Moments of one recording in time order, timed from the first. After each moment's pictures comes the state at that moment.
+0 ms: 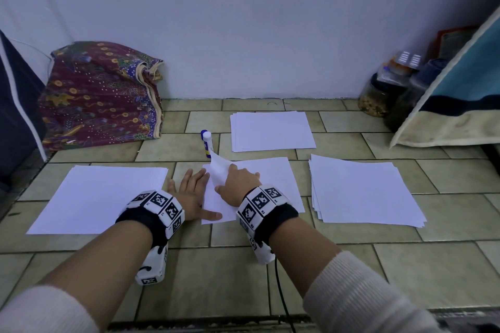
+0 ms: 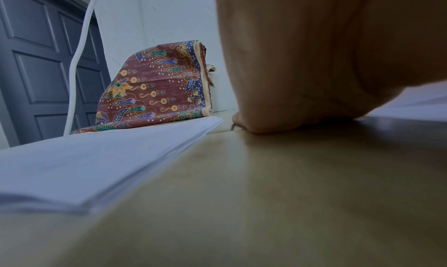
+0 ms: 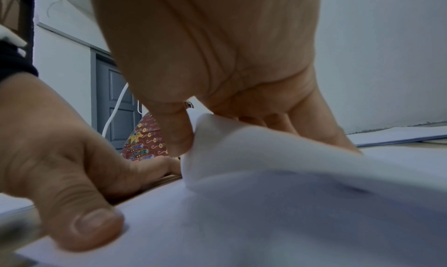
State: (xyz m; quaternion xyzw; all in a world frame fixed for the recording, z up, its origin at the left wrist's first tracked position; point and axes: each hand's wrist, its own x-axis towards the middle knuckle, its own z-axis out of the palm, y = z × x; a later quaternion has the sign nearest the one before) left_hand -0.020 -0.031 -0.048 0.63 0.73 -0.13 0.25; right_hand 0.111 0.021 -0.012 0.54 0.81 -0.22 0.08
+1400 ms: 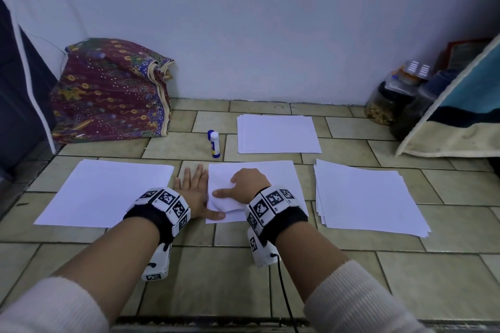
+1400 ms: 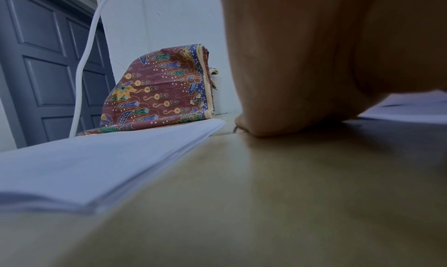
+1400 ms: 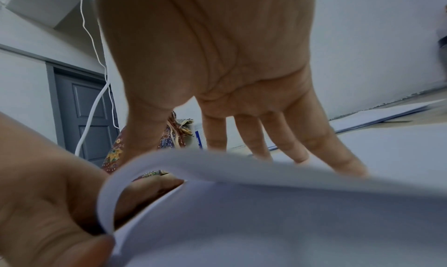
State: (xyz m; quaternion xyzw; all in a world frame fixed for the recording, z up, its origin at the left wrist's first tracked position) left_hand -0.017 -0.031 -0.045 0.59 0.75 -0.13 0.25; right_hand 0.119 0.026 -0.007 0.52 0.80 -0.27 0.08
